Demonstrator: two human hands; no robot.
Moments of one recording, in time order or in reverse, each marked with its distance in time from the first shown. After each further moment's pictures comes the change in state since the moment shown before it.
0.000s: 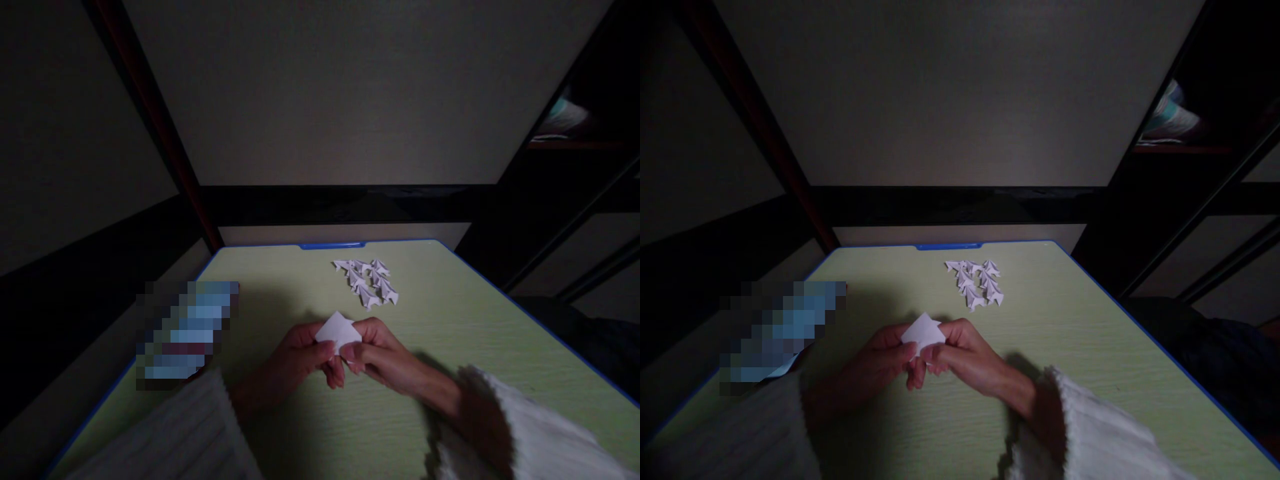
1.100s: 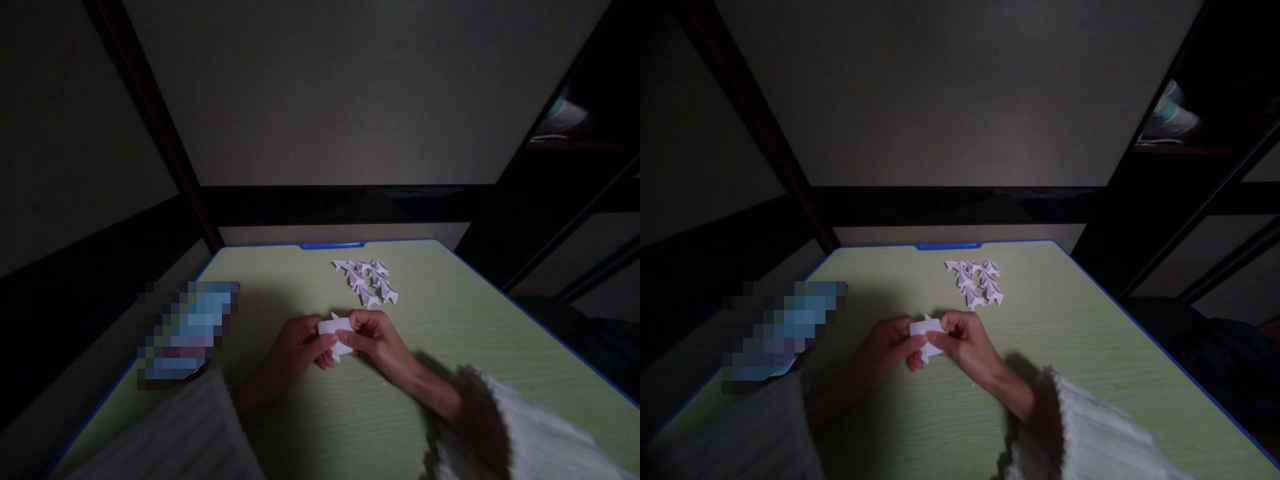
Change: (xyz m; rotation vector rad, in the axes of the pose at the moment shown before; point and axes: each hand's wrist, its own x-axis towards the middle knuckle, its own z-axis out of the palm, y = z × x) left_hand 0.009 -0.006 -0.009 0.418 0.236 0.080; right_hand 0.007 -0.004 0.001 -0.164 0.363 -0.021
